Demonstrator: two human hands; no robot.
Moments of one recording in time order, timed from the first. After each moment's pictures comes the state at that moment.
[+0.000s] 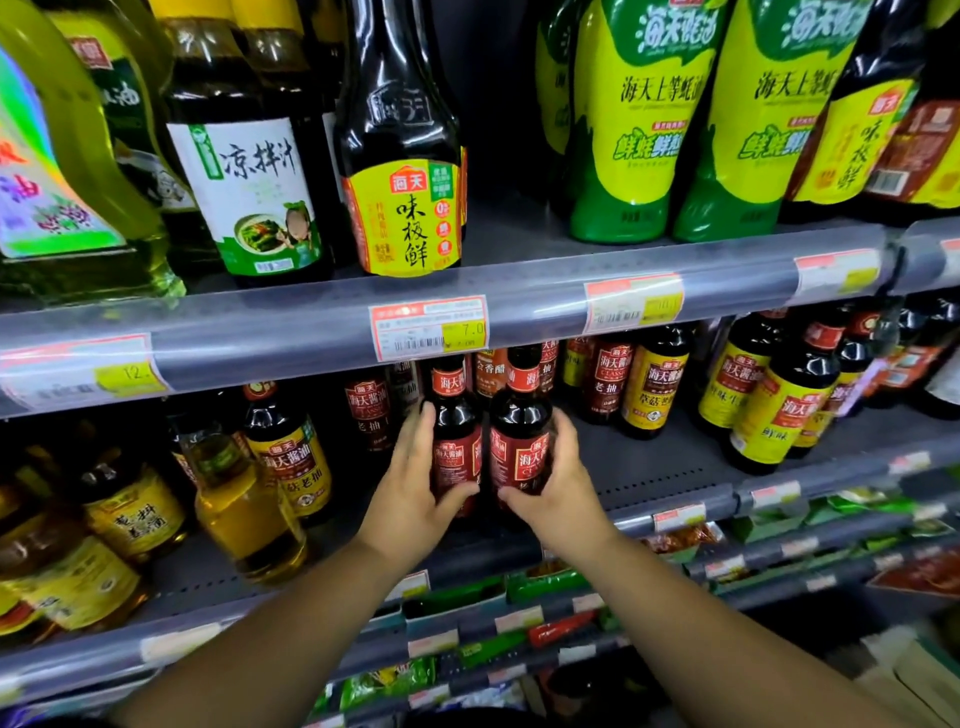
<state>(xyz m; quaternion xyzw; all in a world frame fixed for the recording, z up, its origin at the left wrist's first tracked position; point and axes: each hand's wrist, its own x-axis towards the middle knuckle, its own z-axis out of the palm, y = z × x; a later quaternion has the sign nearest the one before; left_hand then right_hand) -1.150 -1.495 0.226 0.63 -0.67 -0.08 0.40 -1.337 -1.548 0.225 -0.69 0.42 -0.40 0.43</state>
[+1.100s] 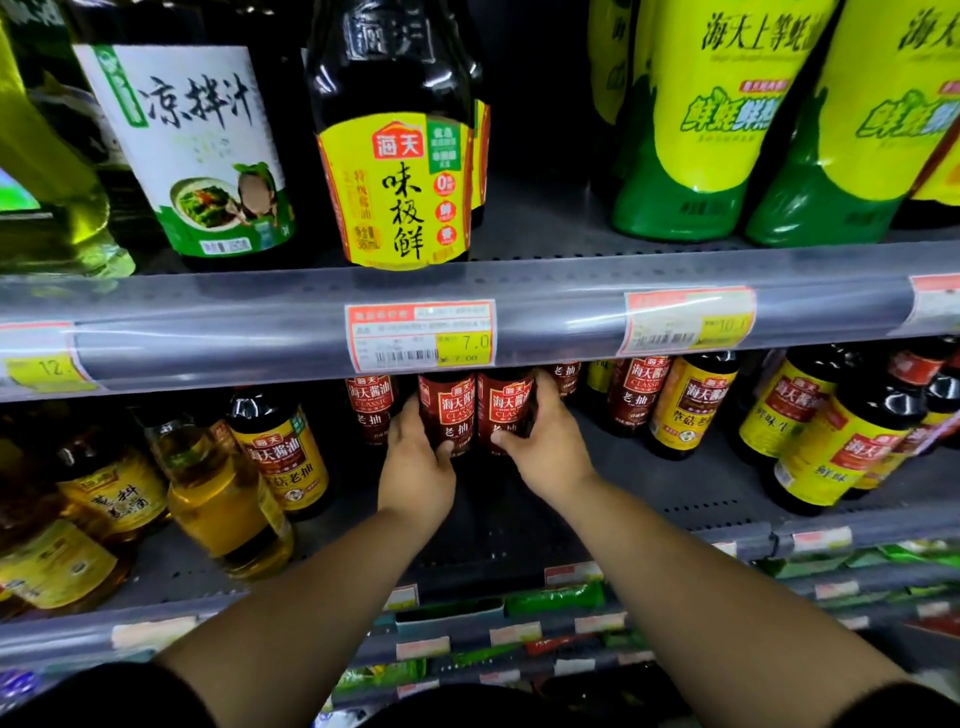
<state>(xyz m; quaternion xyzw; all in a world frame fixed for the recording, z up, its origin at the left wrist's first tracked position) -1.153 -1.560 0.201 0.75 -0.45 -0.14 0.46 -1.297 -1.636 0.225 -0.72 0.46 -0.35 0.38</state>
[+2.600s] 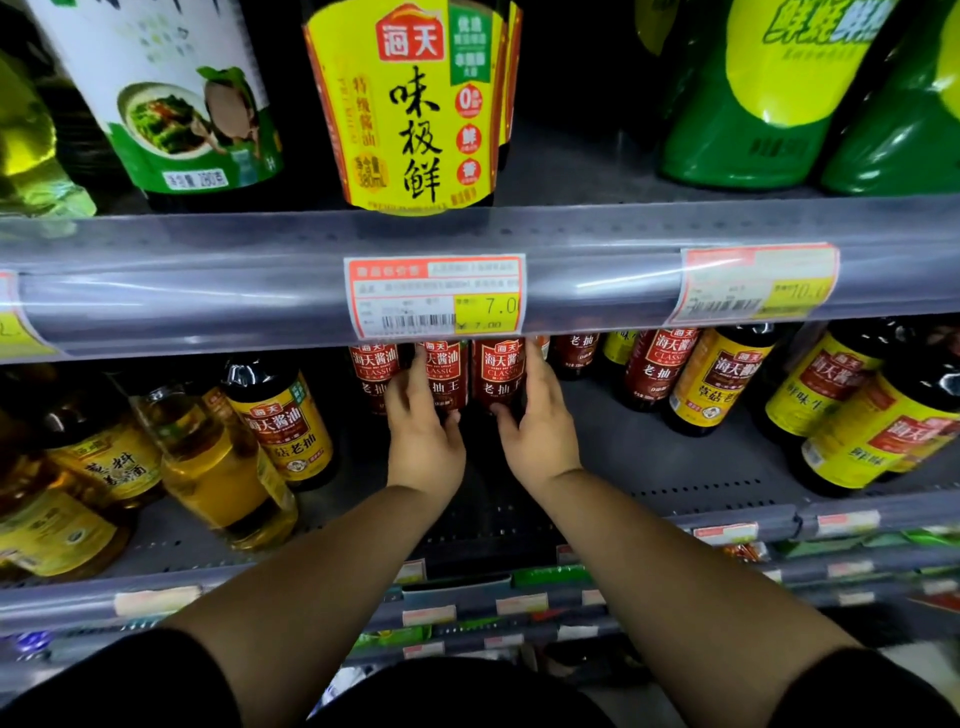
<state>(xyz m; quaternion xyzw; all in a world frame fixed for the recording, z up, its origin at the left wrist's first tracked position) -1.154 -1.563 0.190 0.72 -0.46 -0.08 0.51 -1.274 -1.630 0.188 -0.77 0.43 -0.41 0.25</state>
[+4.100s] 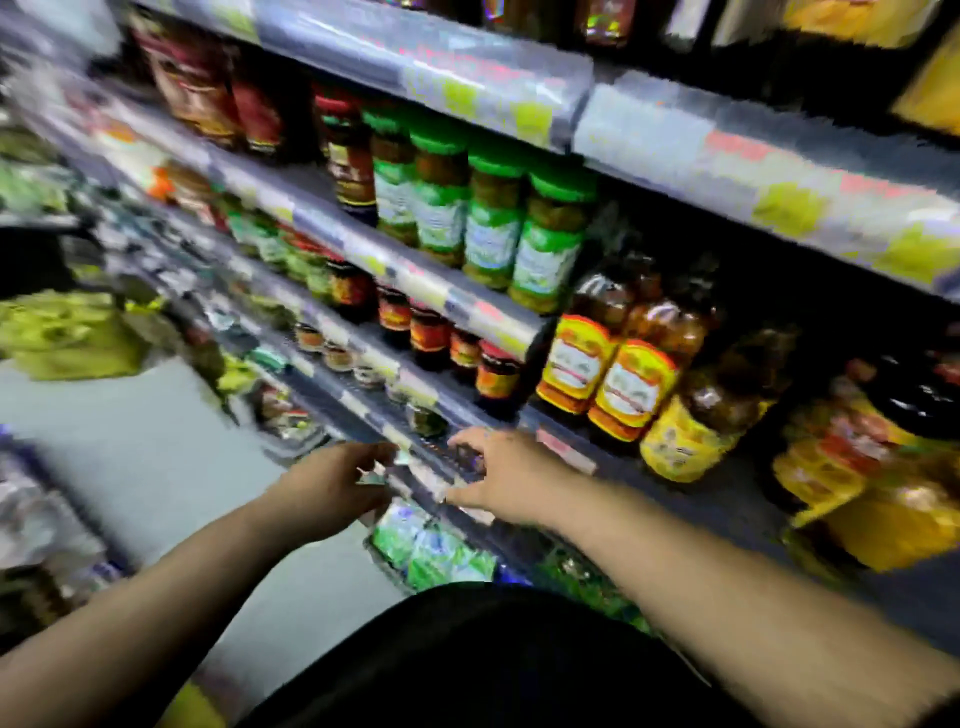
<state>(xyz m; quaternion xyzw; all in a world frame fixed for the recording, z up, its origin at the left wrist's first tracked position) -0.785 -1.043 0.183 0.92 -0.24 -0.23 0.22 -0.875 -1.257 0.228 -0.94 0.06 0.17 0.27</state>
